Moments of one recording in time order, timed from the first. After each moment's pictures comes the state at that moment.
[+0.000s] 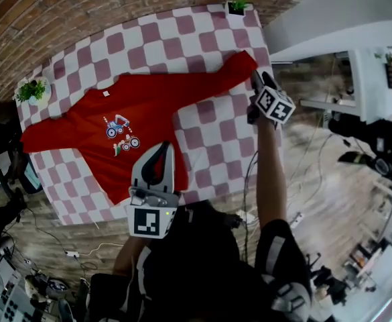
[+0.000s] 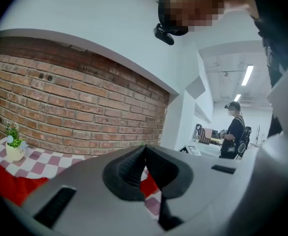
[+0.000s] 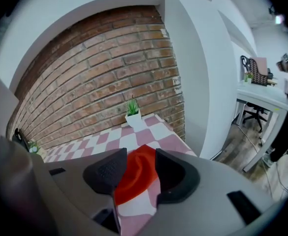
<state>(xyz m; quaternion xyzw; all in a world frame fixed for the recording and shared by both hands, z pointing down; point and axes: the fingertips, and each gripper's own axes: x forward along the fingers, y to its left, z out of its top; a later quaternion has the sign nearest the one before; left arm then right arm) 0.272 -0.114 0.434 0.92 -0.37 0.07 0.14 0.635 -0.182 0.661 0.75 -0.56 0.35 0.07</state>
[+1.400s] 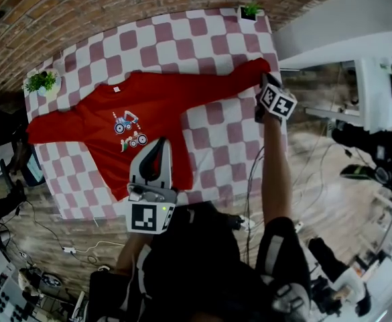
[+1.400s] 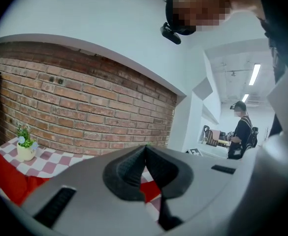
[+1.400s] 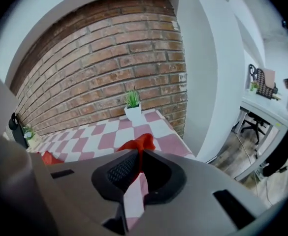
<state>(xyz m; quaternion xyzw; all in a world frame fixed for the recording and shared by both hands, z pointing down) 0.243 -0.123 0.431 0.90 -0.41 0.06 0.15 0.644 -0.195 0.687 0.75 -0.55 0.34 0.14</state>
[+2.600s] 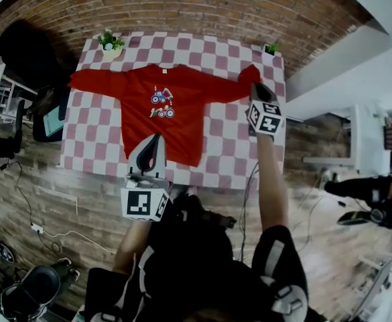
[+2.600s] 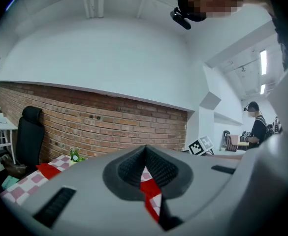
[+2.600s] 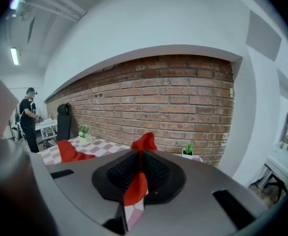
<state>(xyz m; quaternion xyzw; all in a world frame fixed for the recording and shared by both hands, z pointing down) 0.107 0.051 0.338 0.85 -0.53 0.02 0.07 0.431 -0.141 0.466 0.65 -0.73 0.13 0.16</state>
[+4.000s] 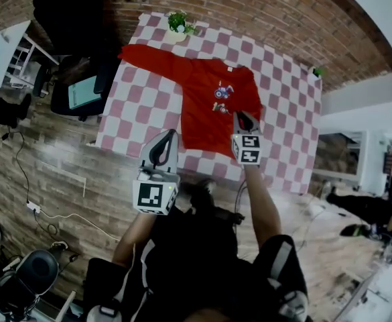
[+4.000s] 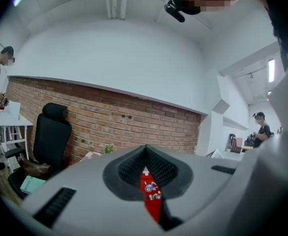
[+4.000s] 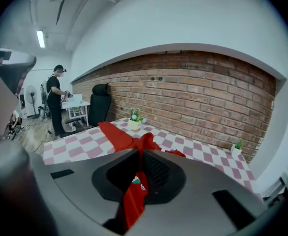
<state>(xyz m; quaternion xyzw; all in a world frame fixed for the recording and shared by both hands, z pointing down) -0.157 0.066 0.361 0.82 -0.56 -0.01 0.11 0.070 -0.048 0.539 0.55 -0.79 0.09 0.25</state>
